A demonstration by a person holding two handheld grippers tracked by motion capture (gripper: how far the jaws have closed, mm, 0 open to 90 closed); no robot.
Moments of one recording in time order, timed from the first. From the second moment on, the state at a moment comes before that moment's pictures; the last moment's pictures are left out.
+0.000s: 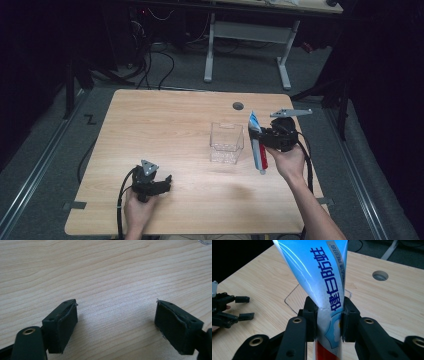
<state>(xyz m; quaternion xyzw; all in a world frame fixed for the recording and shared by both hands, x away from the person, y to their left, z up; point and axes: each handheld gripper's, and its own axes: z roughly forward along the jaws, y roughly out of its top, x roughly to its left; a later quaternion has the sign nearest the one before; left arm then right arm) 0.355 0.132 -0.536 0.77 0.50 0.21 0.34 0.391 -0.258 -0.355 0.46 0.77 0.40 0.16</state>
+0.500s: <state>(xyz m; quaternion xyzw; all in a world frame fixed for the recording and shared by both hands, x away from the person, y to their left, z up) 0.355 0.132 -0.537 0.77 0.49 0.21 0.34 0.401 -0.243 -0.337 0.45 0.77 0.42 0.16</state>
